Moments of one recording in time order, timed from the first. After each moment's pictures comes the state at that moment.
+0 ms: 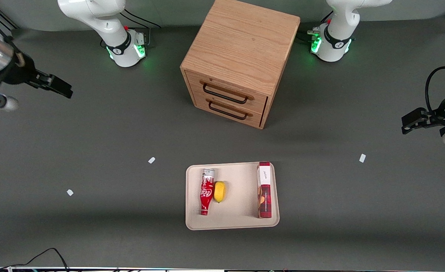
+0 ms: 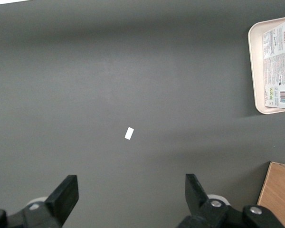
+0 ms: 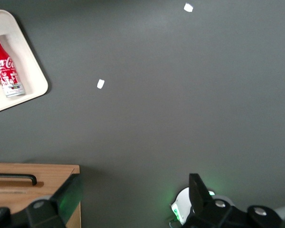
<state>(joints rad) 0.09 0.00 0.06 -1.42 0.00 1.30 0.48</state>
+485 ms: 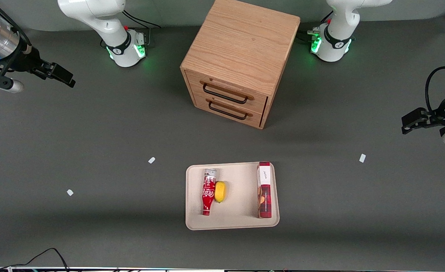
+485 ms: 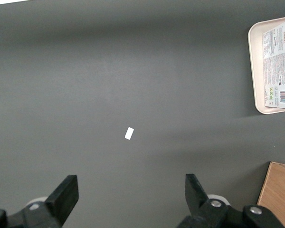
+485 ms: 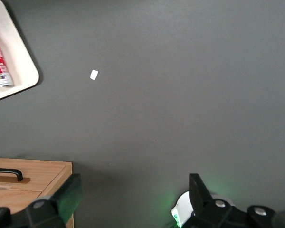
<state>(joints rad) 0.09 -0.22 0.02 -1.79 0.02 1.48 0.44</state>
